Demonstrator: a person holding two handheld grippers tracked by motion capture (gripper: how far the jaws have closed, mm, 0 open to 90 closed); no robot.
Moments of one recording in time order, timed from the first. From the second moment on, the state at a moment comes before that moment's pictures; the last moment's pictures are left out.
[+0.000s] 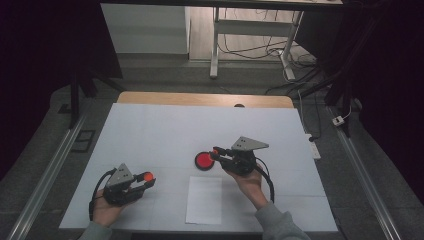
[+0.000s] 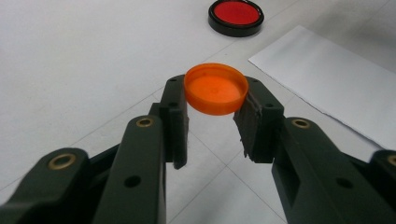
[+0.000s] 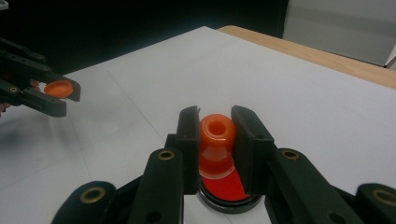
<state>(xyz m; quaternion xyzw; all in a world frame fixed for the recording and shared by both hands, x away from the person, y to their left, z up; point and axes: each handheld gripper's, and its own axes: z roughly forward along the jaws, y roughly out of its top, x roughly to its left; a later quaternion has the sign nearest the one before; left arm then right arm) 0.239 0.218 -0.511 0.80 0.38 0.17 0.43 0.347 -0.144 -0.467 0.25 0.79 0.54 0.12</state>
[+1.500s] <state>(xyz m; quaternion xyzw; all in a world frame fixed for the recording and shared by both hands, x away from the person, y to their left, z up) 0.240 0.220 -0.515 0.80 0.39 0.17 0.43 0.320 -0.145 -0.479 0.24 0.81 0.52 0.08</state>
